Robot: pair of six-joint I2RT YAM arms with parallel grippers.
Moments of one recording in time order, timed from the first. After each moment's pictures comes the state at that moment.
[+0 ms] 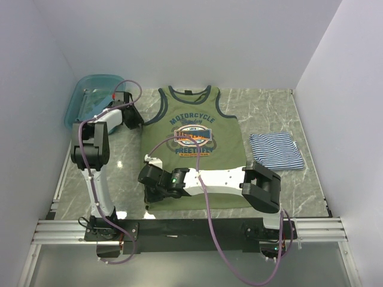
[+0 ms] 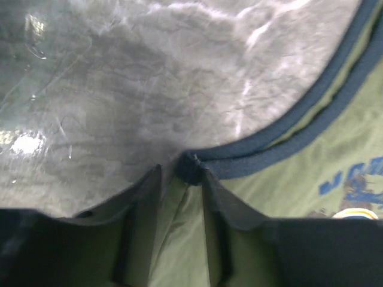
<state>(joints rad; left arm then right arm) -0.04 2.08 1.47 -0.29 0.09 -0.61 1.31 1.91 1.39 -0.37 0.07 0.99</state>
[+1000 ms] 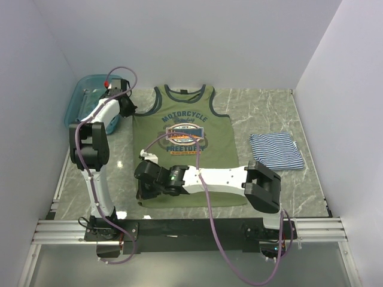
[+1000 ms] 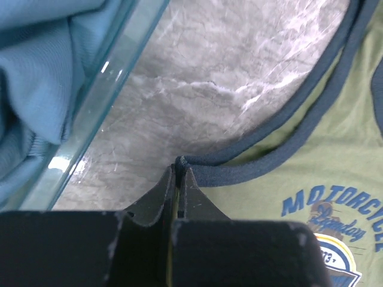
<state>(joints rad) -0.04 2.09 1.66 -0.46 -0.10 -0.63 1.31 1.91 1.47 -0.35 0.06 1.01</state>
